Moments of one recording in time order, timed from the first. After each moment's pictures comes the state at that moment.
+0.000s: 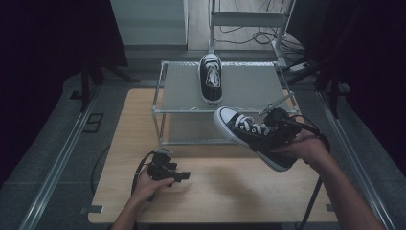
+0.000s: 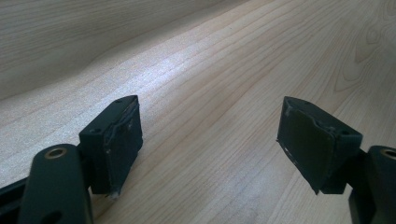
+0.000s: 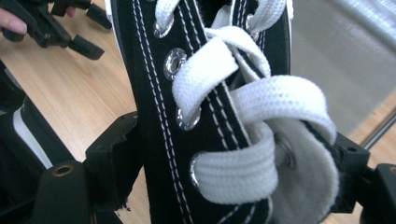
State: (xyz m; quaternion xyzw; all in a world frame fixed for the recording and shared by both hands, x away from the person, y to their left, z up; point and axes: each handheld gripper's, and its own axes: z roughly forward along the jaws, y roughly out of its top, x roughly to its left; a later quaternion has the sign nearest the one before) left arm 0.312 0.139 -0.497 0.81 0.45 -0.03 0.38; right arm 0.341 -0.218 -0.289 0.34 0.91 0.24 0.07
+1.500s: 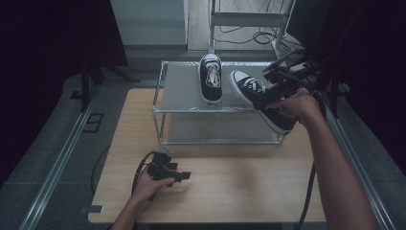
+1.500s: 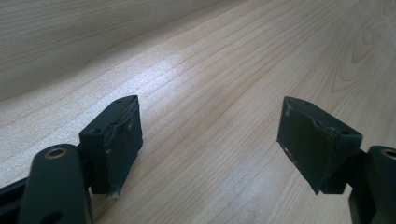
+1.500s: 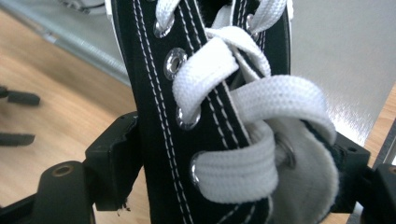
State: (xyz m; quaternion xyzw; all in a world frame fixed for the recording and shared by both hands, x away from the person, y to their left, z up) left arm 0.313 0.139 -0.498 0.81 0.45 -0.04 0.38; right arm 0.443 -0.221 -0.253 0.48 0.85 0.19 0.10
